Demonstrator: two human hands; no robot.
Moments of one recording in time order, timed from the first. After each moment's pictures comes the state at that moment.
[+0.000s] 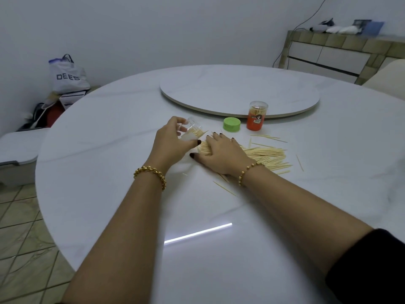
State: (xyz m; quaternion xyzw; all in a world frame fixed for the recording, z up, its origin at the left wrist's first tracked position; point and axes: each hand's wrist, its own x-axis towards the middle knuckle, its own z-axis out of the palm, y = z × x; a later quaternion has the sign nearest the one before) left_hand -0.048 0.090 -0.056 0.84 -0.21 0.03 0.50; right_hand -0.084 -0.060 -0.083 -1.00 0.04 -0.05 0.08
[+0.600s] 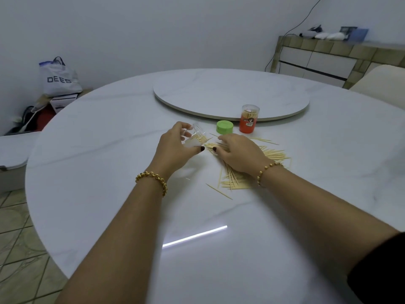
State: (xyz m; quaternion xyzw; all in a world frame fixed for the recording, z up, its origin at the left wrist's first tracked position) left_hand -0.057 0.076 -0.059 0.84 -0.24 0.03 0.49; right_hand -0.111 -0.102 -0.067 -0.99 0.06 -0.11 0.10
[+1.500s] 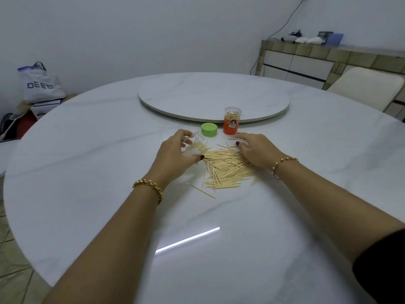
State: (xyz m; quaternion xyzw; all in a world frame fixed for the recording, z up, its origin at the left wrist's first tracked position) left_hand -0.075 0.056 -0.064 0.84 -0.30 0.03 0.45; right_hand -0.145 -0.171 -0.058 -0.97 0.13 -0.11 0.17
